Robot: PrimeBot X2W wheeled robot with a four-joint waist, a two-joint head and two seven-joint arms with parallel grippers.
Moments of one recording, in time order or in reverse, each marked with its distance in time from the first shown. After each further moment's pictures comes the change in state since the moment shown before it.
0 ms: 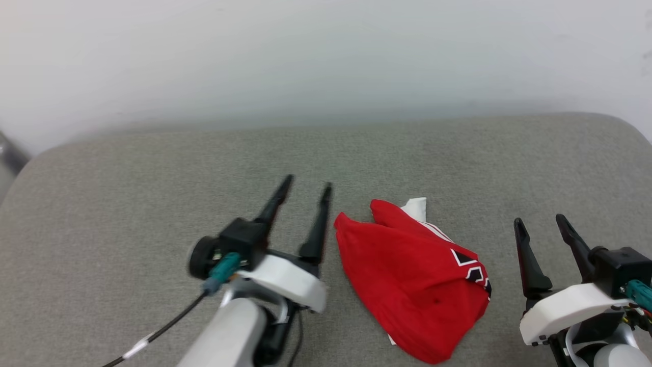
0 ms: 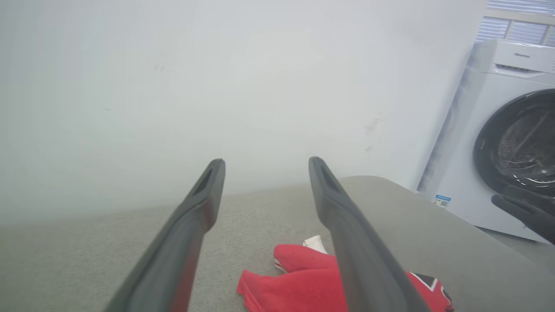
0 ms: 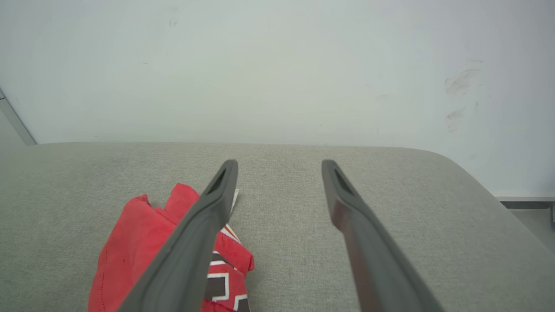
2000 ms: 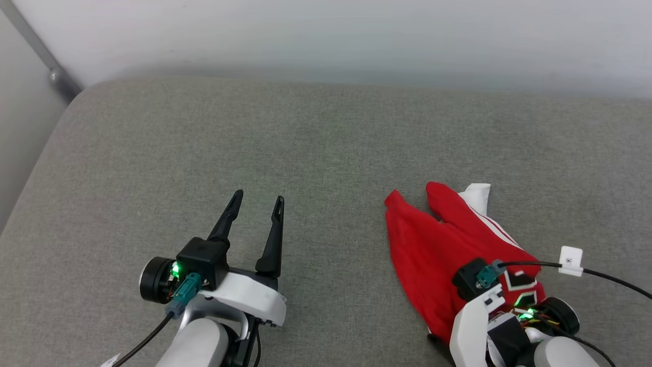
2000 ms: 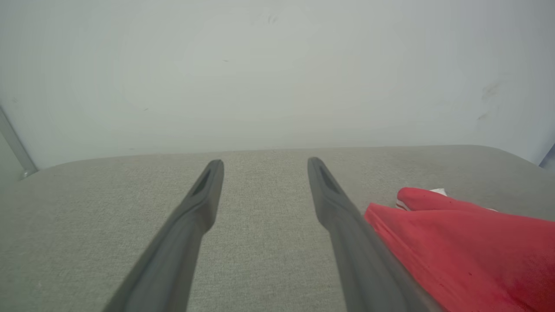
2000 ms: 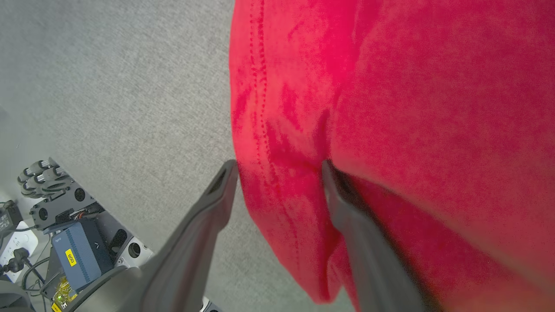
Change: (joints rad) left arm 0.108 0.132 0.062 -0.119 0.027 0.105 0.023; right arm -0.083 -0.209 0.447 0.048 0.274 0.000 0.813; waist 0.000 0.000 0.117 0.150
